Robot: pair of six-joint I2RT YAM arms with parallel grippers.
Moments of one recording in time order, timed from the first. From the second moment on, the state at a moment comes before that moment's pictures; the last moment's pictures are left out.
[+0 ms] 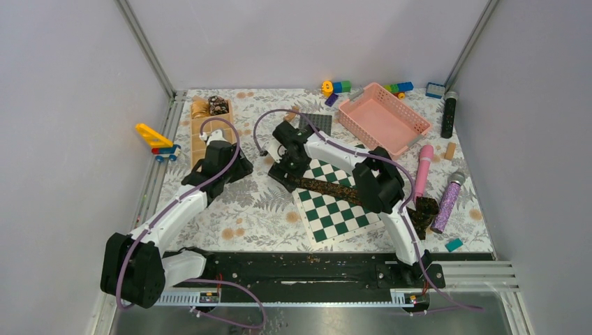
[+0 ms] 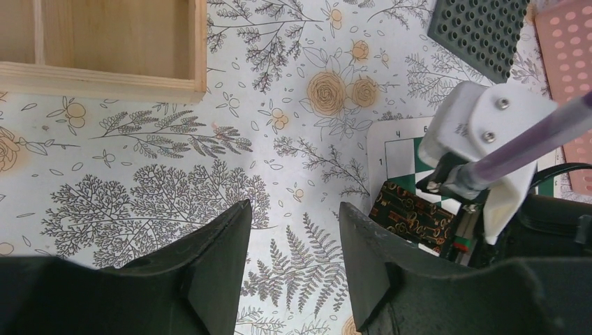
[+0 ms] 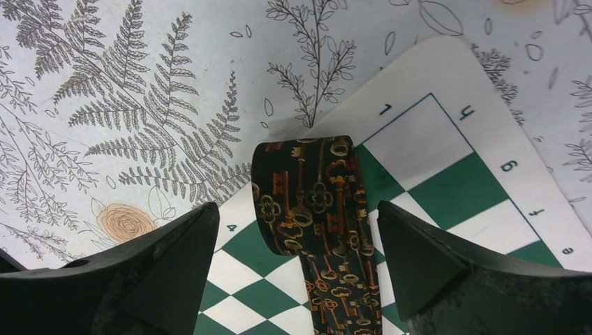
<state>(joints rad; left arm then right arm) -0.31 1.15 0.71 -0.24 -0.12 -0.66 0.79 2.26 1.87 -0.91 -0.19 -0.32</state>
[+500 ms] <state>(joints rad) -0.30 1.15 0.71 -0.24 -0.11 -0.66 0.80 2.28 1.89 -0.91 -0.18 -0.32</state>
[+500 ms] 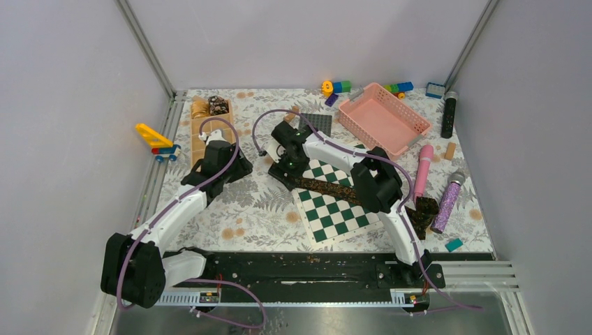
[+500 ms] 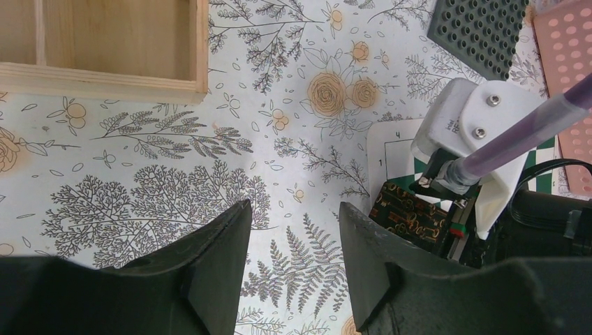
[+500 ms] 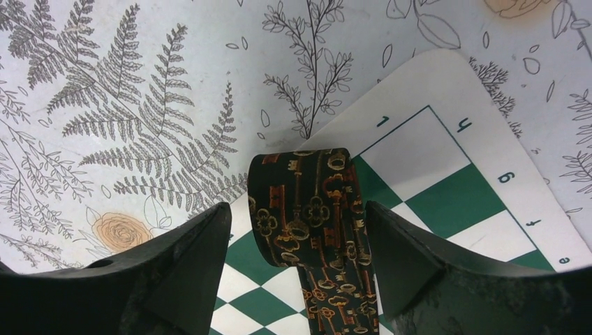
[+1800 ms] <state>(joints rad) -0.29 1.15 0.69 -0.22 -0.07 -0.66 0.80 2.29 1.90 -0.91 -0.17 -0.33</state>
